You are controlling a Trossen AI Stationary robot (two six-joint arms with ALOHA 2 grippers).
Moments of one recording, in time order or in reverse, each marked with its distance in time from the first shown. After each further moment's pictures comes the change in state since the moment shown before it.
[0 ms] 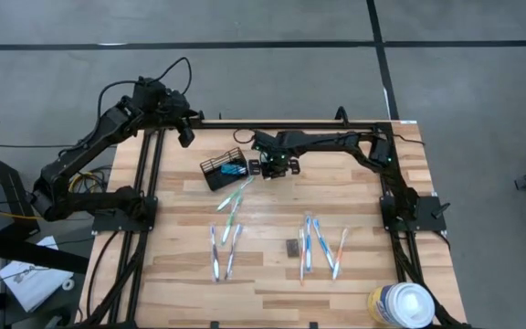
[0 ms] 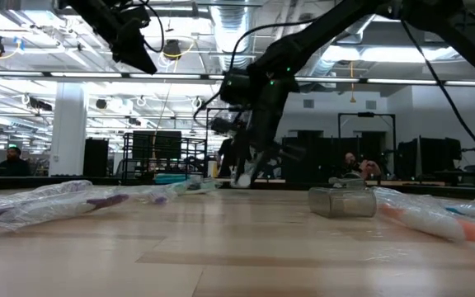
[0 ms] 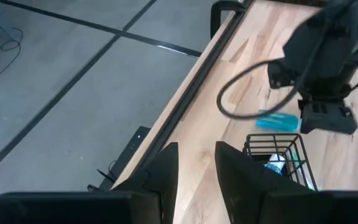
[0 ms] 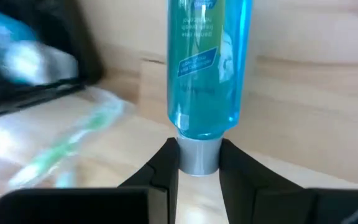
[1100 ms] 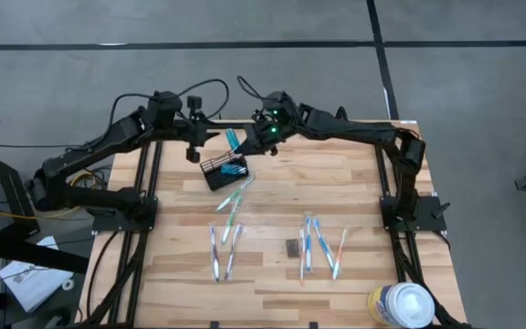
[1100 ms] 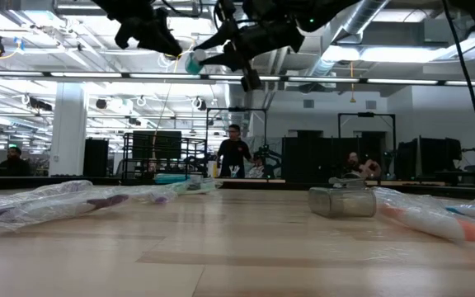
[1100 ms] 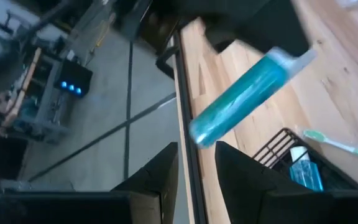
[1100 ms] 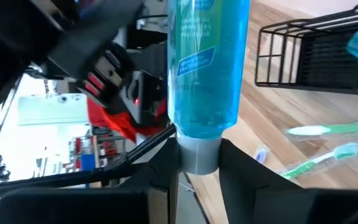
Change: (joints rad) left arm -0.316 0.015 -0.001 0.132 -0.085 0.618; right arm -0.032 -0.265 0.004 0.510 -0.453 0.072
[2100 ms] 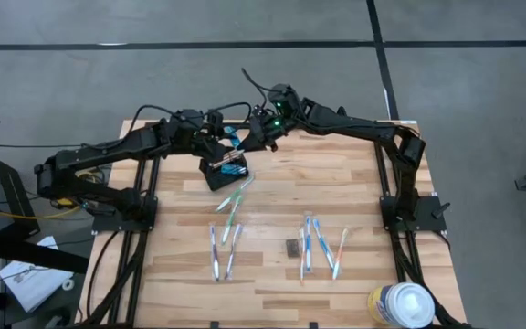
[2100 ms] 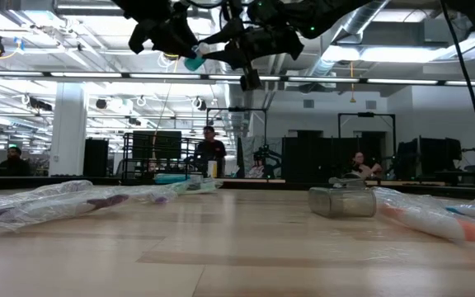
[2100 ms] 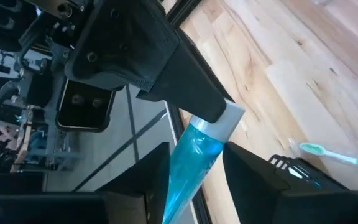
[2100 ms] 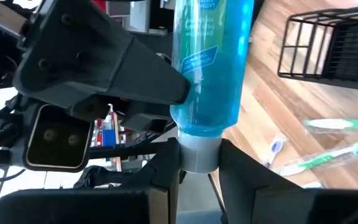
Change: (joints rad) left arm -0.216 0.124 0.004 0.074 -0.165 0.058; right arm -0.033 0.006 -0.004 0.095 -0.184 0.019
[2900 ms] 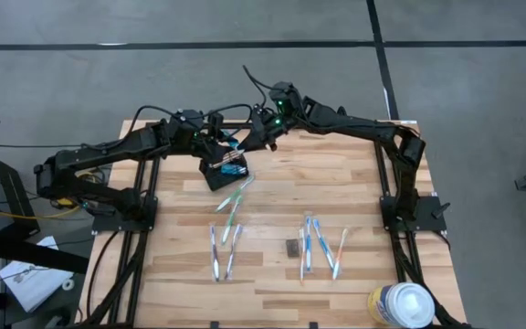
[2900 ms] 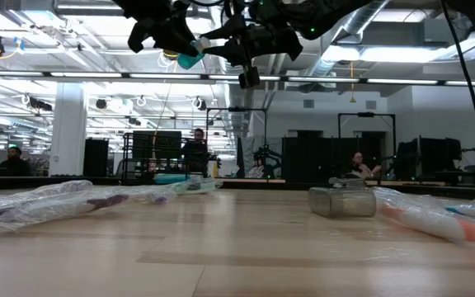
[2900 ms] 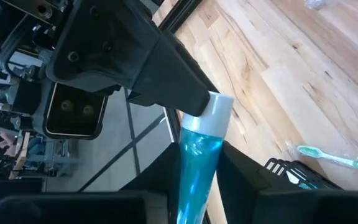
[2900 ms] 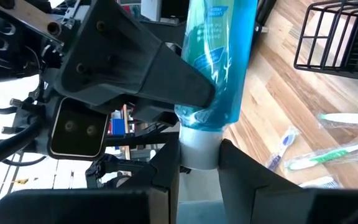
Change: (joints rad) left arm 0.002 0.003 -0.002 0.001 0.012 0.008; right arm -0.001 -0.001 0.000 0.051 -0.075 0.029
